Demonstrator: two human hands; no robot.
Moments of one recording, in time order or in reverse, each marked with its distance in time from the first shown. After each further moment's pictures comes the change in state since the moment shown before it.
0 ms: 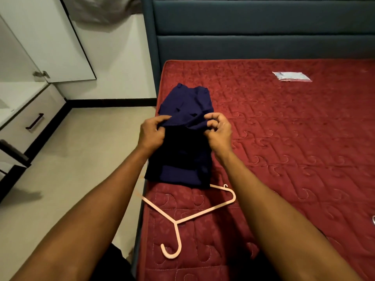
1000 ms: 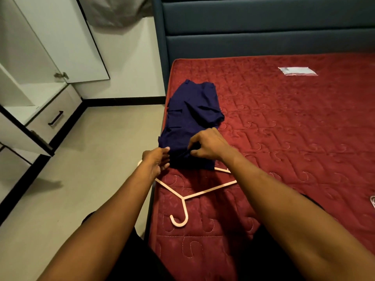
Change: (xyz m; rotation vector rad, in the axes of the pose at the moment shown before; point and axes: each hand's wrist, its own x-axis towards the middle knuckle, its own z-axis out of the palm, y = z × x) left_hand -0.112 -0.003 -0.010 -0.485 0.051 -1.012; right_hand -0.070 -0.028 -0.005 -1.044 -0.633 -0.441
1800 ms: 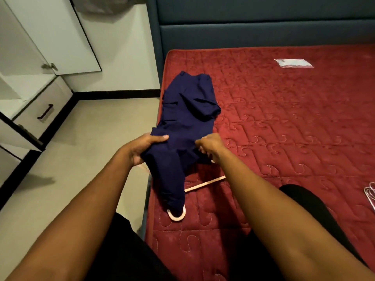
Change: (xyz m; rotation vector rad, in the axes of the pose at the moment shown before) left_hand -0.003 0.035 -0.032 0.161 -0.522 0.089; right_hand -0.001 0.008 0.050 0.828 0.057 0.860
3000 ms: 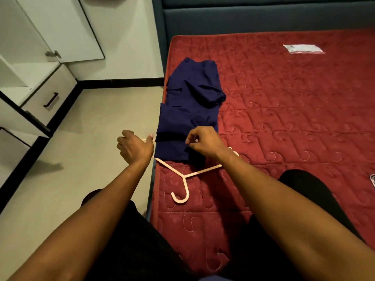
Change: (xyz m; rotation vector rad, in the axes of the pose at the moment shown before) left_hand 0.000 -0.079 -0.010 0.780 1.106 0.141; right_hand -0.021 0.025 0.019 -0.469 -0.085 -0.631
